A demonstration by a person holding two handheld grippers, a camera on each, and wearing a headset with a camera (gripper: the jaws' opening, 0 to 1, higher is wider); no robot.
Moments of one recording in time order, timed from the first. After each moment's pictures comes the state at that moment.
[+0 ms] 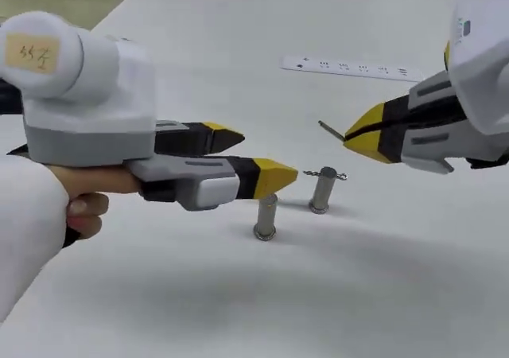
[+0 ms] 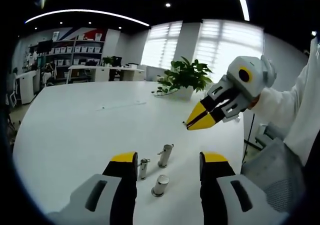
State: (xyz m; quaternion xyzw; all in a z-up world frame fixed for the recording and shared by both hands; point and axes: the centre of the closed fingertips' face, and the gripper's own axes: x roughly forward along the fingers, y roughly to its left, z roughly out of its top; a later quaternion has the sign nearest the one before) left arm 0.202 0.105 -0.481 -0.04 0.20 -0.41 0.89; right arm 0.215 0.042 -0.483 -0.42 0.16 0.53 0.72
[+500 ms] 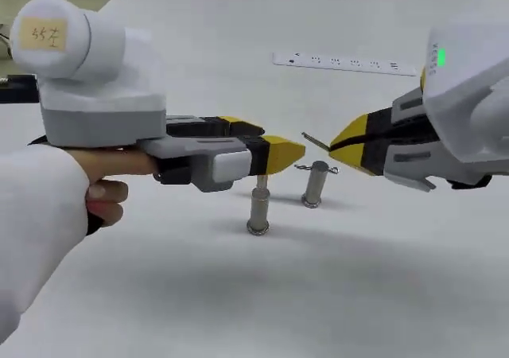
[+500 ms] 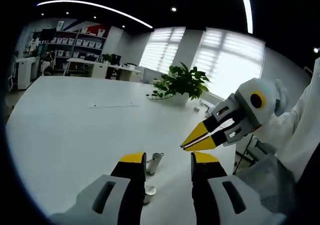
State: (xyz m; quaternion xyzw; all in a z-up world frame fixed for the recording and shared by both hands) left arm 0.207 0.081 -0.476 -0.10 0.21 -0.43 0.87; right arm 0.205 0.047 -0.491 -0.43 0.14 0.51 0.73
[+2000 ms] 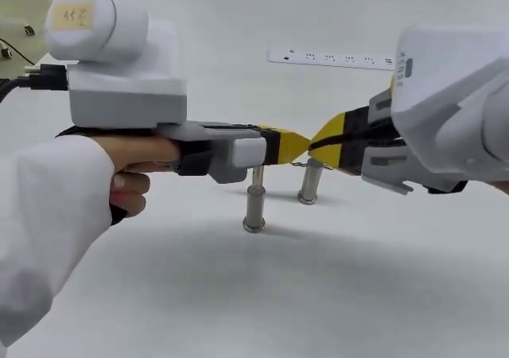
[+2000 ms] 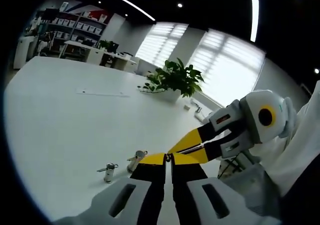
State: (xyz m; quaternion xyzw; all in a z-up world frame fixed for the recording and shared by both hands) left arm 0.202 0.060 -0.477 -0.16 0.25 -0.45 0.84; right arm 0.196 0.060 -0.486 -0.45 0.12 0.51 0.72
